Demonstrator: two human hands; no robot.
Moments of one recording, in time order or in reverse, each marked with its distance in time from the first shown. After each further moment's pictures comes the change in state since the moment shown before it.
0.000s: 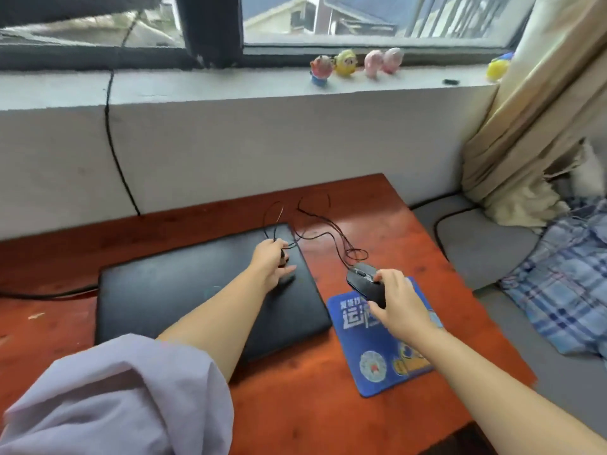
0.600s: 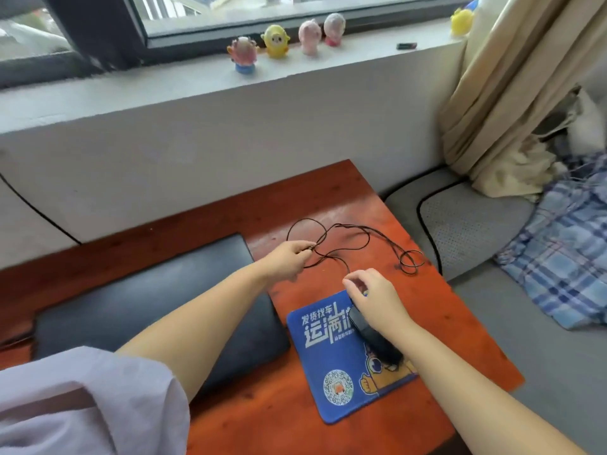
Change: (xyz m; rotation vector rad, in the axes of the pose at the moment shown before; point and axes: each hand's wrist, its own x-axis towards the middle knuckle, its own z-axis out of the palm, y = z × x) left_hand 0.018 0.002 0.094 0.942 -0.368 0.230; right_hand 0.038 0.032 -0.009 0.460 0.003 0.121
